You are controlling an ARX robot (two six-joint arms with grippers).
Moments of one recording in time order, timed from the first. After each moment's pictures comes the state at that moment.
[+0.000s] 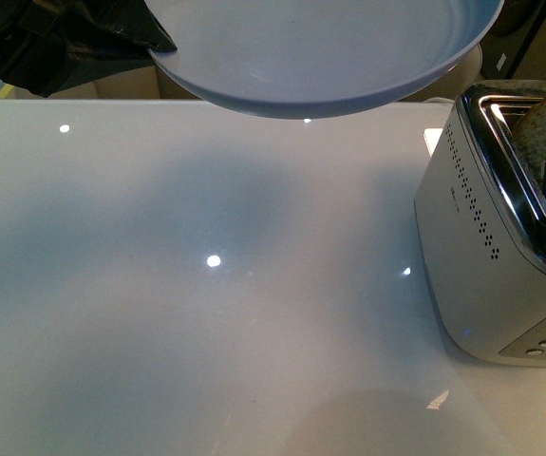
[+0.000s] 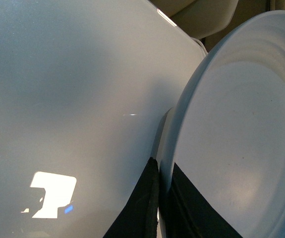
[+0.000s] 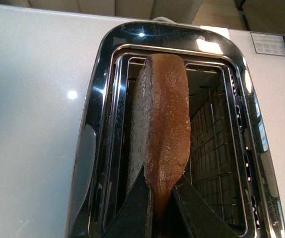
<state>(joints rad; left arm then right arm) -0.39 1.53 0.90 -0.04 0.17 -0.86 0.23 1.44 0.46 0.45 0.29 0.01</state>
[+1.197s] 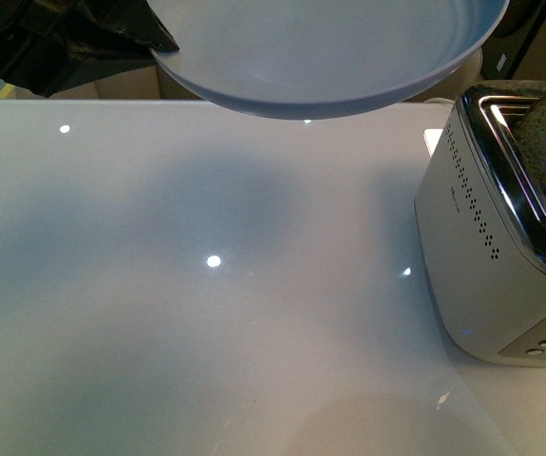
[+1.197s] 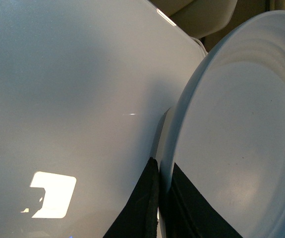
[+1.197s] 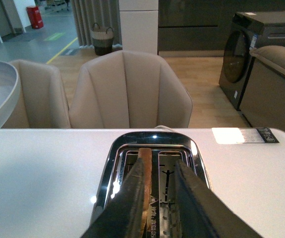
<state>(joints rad) -0.39 1.52 0.90 -0.04 0.17 -0.86 0.09 0.79 0.11 0.67 0.08 0.01</state>
